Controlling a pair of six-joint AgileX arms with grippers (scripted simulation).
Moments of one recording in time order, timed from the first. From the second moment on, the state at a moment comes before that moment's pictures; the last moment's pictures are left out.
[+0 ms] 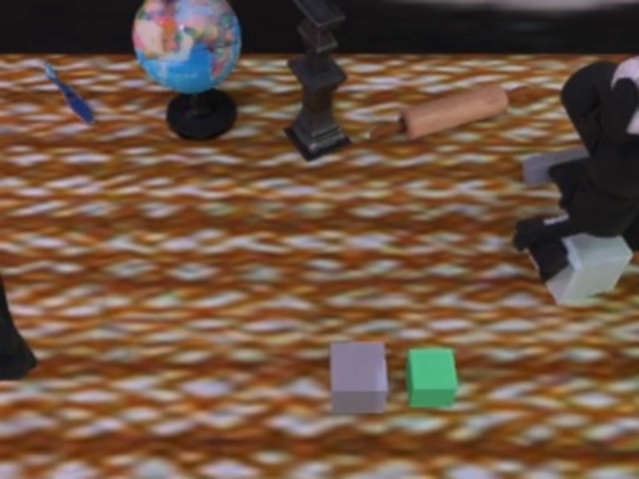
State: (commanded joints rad) left arm 0.02 0.00 0.00 0.00 0.00 0.00; right arm 0.15 2.24 1.48 -0.81 0.00 -0.12
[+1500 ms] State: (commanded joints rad) left arm 0.02 0.00 0.00 0.00 0.00 0.00; right arm 0.21 2.16 1.66 -1.07 0.00 -0.05
